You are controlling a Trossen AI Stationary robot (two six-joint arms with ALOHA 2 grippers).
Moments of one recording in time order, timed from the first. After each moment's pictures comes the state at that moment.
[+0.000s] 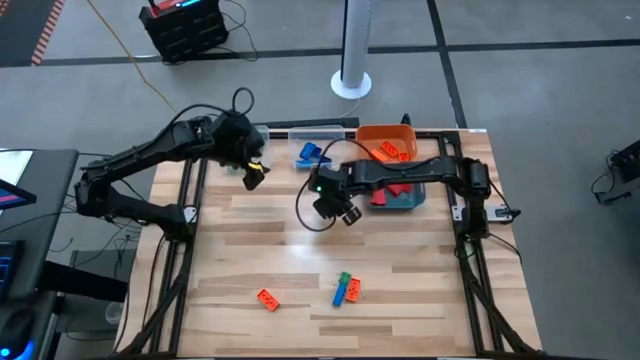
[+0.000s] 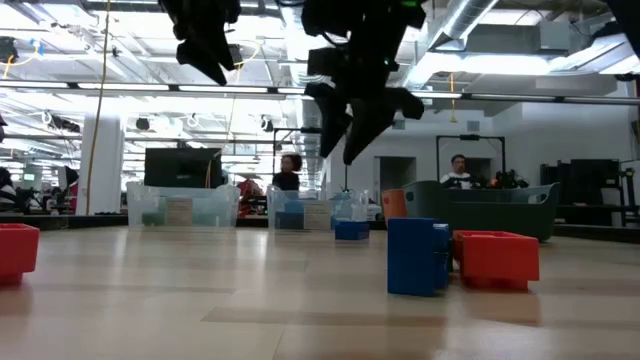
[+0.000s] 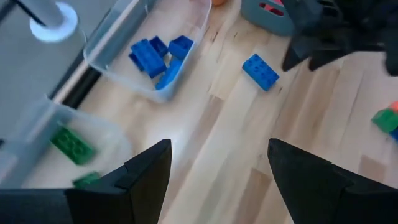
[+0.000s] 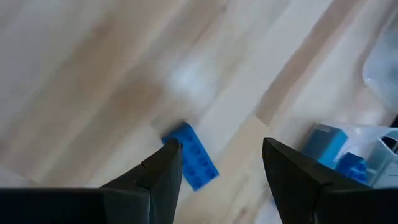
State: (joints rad) left arm 0.42 1.22 1.35 -0.99 -0.03 -0.07; right arm -0.10 1.94 1.62 -0.84 0.11 -0.84
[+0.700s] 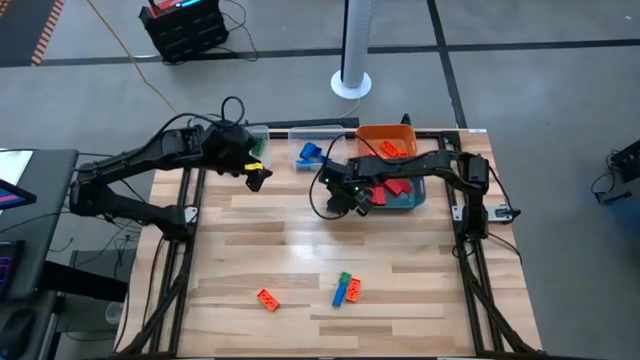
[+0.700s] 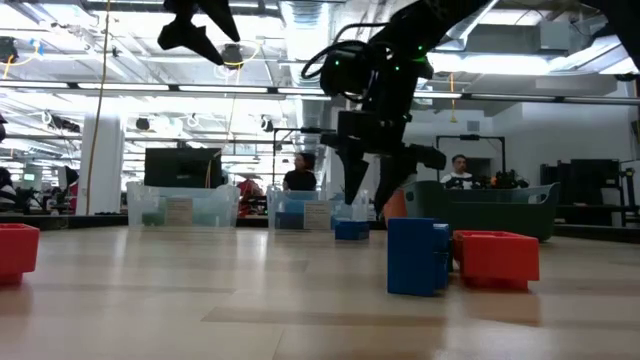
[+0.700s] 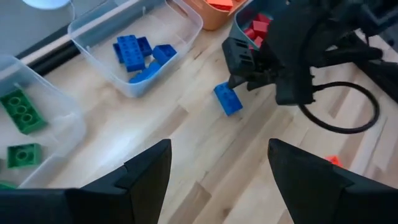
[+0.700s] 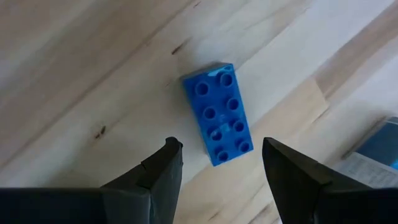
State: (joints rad) left arm 0.29 1.16 1.35 -0.95 -0.10 -0.49; right arm -0.22 1.94 1.40 -0.71 0.04 -1.12
